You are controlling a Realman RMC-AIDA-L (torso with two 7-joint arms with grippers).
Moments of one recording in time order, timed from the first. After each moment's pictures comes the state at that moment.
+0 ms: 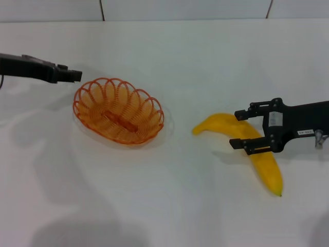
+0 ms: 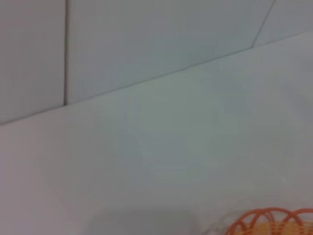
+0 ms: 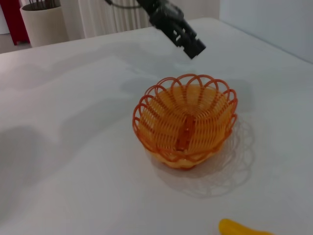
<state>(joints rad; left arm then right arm) -0.76 -1.97 0.68 0.73 2.40 1.28 -1.95 0.49 1.99 -0.93 -0.73 -2.05 -1.49 1.32</state>
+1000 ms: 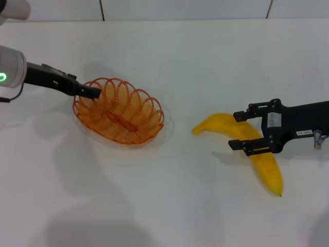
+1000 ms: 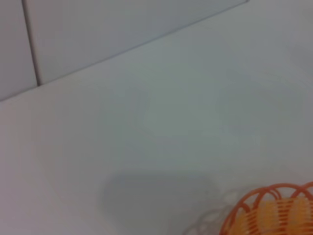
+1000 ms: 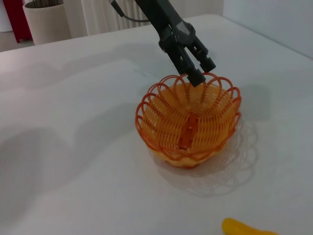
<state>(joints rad) -0.84 -2.00 0.71 0.63 2.53 1.17 -1.94 0.50 1.99 -0.93 -0.73 -2.06 -1.49 1.33</state>
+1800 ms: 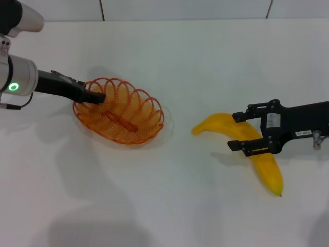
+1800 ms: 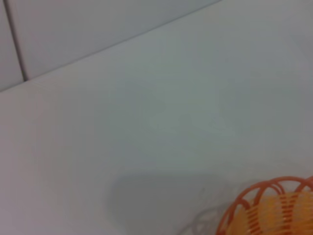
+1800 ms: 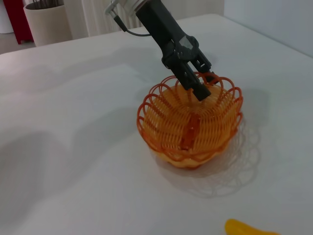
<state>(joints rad) -0.84 -2.03 0.72 0.58 2.52 1.10 -1.88 0.50 2.00 -0.93 -0.73 -2.06 -1.50 1.34</state>
